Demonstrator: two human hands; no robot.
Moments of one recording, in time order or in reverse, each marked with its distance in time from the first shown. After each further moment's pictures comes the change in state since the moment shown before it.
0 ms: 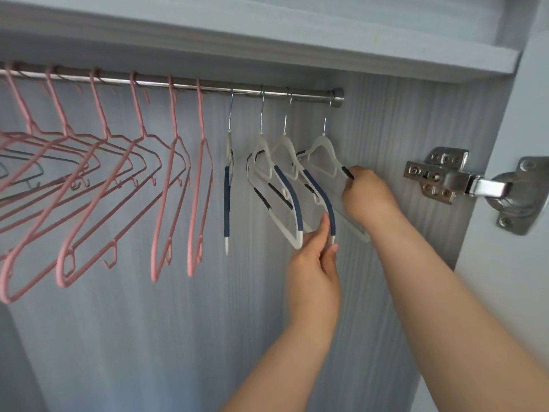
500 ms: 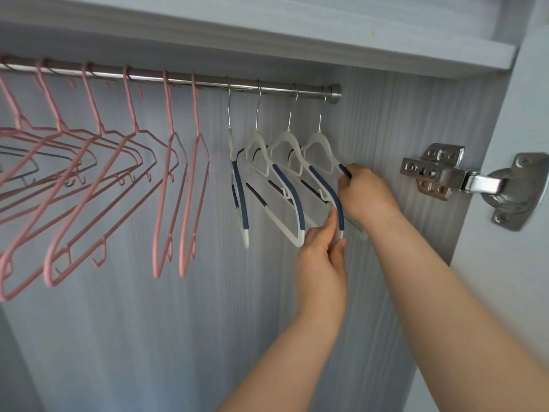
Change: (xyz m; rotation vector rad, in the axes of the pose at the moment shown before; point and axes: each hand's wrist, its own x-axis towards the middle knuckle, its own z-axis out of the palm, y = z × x) left_hand 0.003 -0.001 0.013 -0.006 -0.025 -0.006; right_hand -0.001 0.004 0.001 0.008 -0.002 -0.032
